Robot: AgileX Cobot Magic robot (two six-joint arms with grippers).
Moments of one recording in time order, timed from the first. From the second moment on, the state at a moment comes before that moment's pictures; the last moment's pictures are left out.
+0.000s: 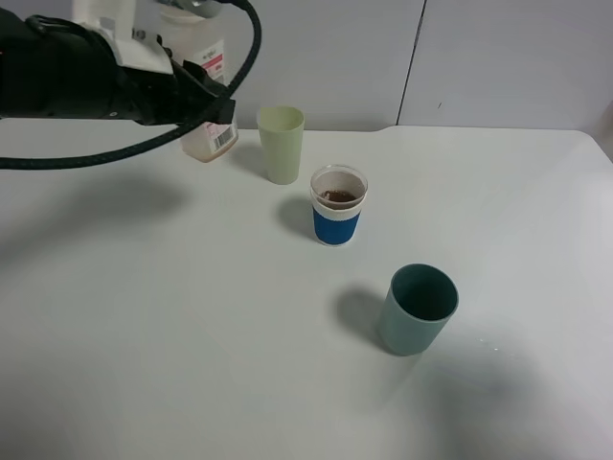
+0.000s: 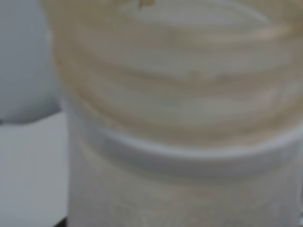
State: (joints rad) left arm -0.52 1.42 -0.81 -1.19 -0.13 1.16; right arm -0.02 0.00 -0.50 -0.13 1.06 0.08
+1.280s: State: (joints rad) left arm -0.27 1.39 -0.35 0.04 -0.58 -0.08; right arm -0.02 0.00 -0.50 -0.13 1.06 0.08
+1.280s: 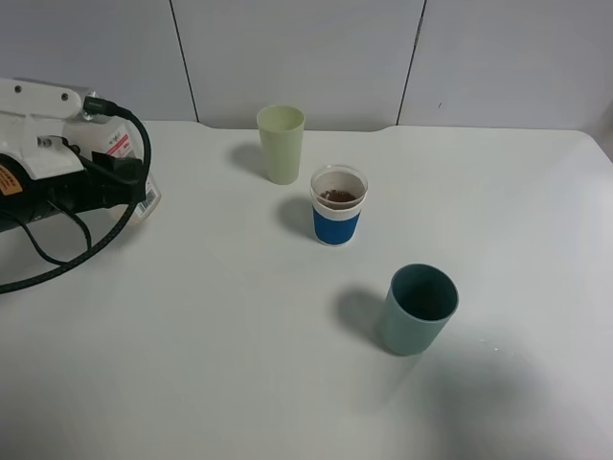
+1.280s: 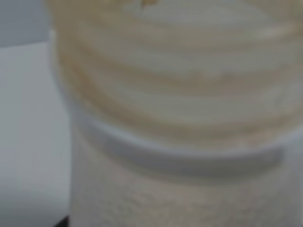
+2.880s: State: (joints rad) left arm -0.27 1.83 -0.31 0.09 -1.03 -0.01; right arm -0.02 0.00 -0.50 -0.13 1.06 0.08
